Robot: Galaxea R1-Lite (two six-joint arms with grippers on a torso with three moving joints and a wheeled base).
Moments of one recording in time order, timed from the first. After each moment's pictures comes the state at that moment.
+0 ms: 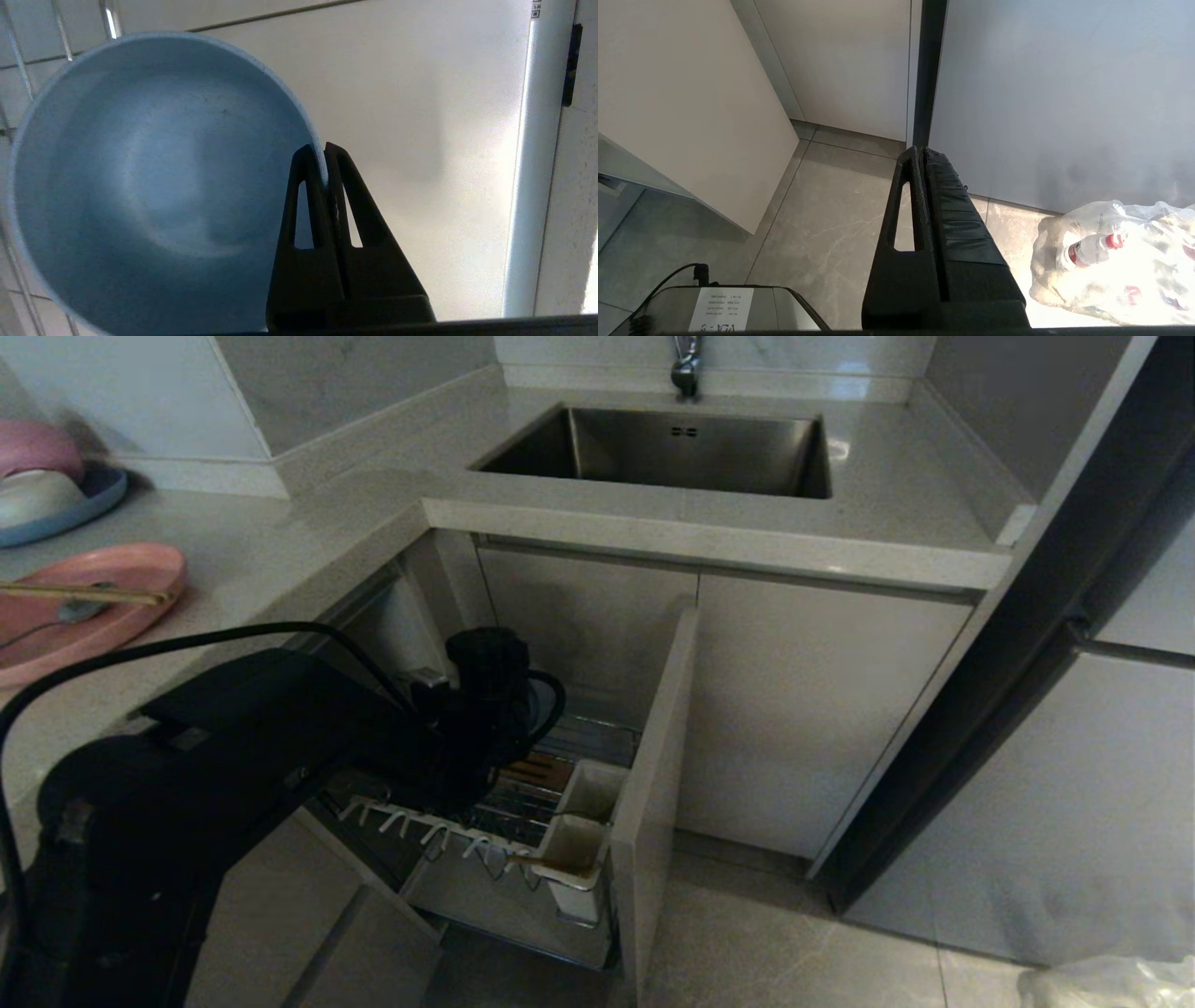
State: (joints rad) left arm -0.41 2.29 -1.34 -0.92 0.59 -1.40; right arm -0.01 0.00 -0.06 0.17 0.00 0.00
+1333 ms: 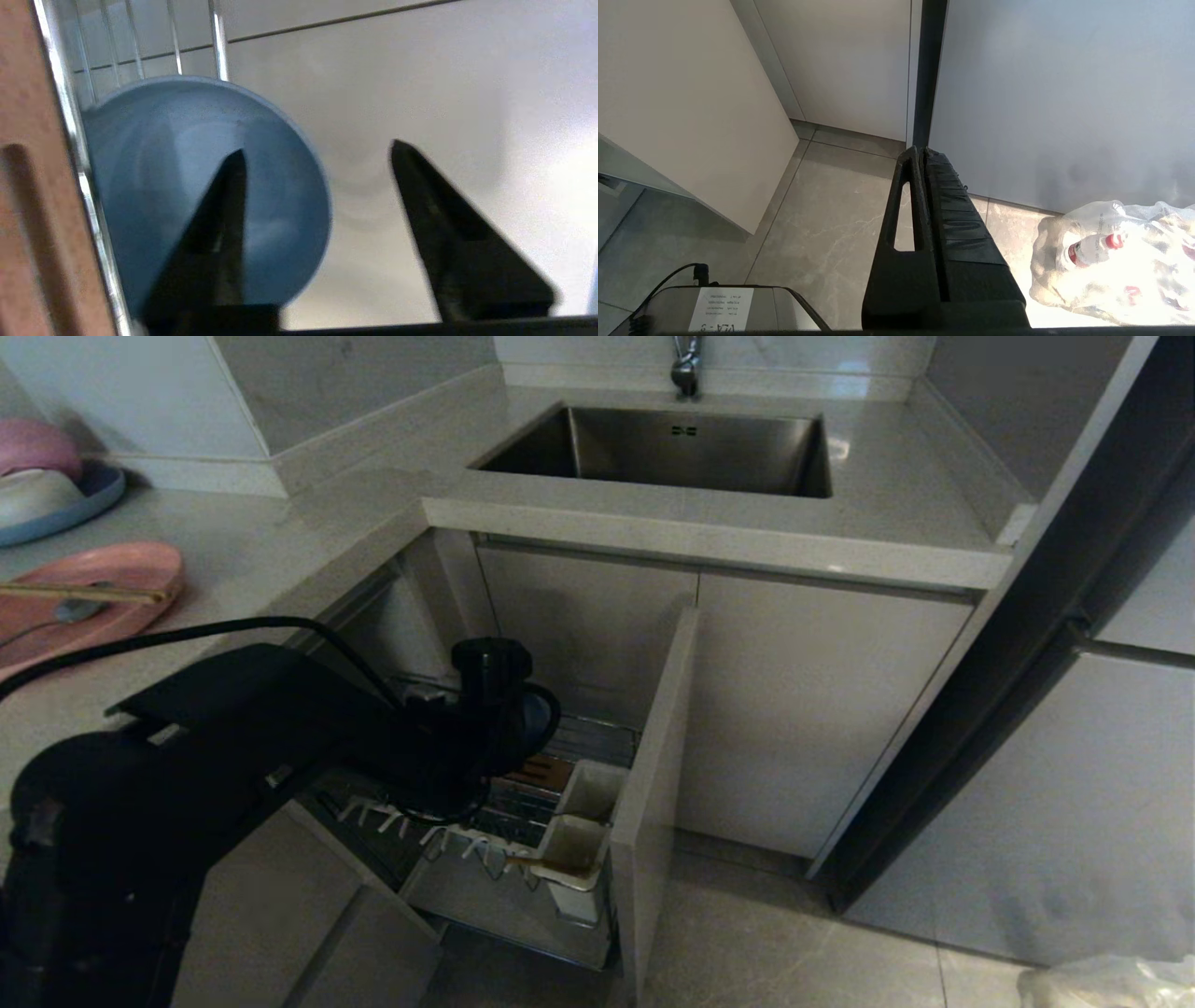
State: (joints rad) left arm -0.41 2.25 -1.31 -0.77 0.61 -1.44; right arm -0.01 0.00 -0.06 0.17 0.00 0.00
